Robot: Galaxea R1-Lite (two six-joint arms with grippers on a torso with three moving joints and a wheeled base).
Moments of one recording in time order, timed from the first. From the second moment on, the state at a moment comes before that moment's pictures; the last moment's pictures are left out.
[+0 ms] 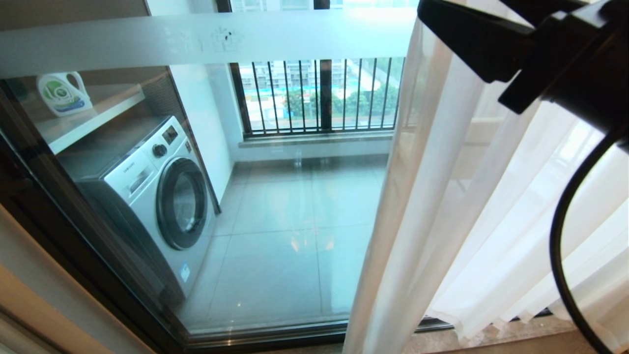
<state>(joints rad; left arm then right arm) 0.00 0.00 0.00 0.00 -0.01 -0.03 0.82 1.36 -0.97 -0.85 -0.10 -0.25</state>
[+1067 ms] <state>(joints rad) 0.00 0.00 0.00 0.00 -0.01 -0.03 0.83 0.97 -0.49 -0.83 -0.12 -0.25</state>
